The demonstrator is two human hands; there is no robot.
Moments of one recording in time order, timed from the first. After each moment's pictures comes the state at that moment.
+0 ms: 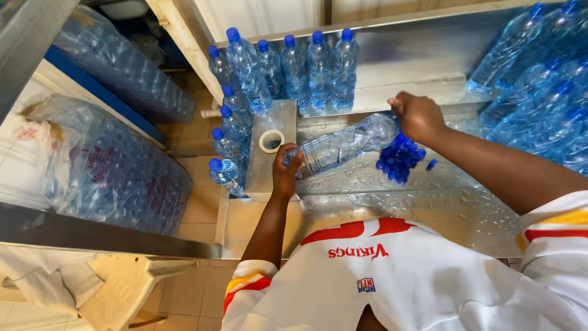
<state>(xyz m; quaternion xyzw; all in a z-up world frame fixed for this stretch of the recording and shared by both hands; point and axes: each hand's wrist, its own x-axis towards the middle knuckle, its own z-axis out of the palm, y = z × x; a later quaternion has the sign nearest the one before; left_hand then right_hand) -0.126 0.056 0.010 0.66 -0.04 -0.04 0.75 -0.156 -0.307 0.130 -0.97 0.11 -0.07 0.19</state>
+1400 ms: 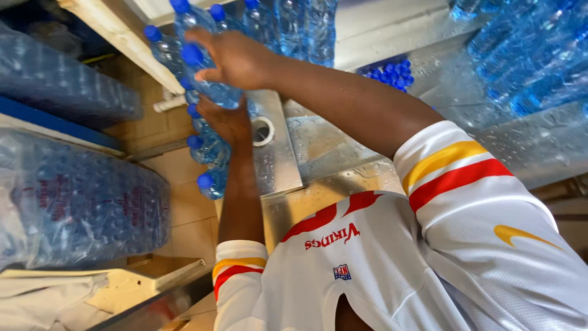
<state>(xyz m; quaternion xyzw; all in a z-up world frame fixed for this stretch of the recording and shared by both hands) 0.040 0.085 0.045 0.89 0.00 0.37 0.27 0.032 -0.045 0.211 -0.90 -0.30 -0.17 0.28</state>
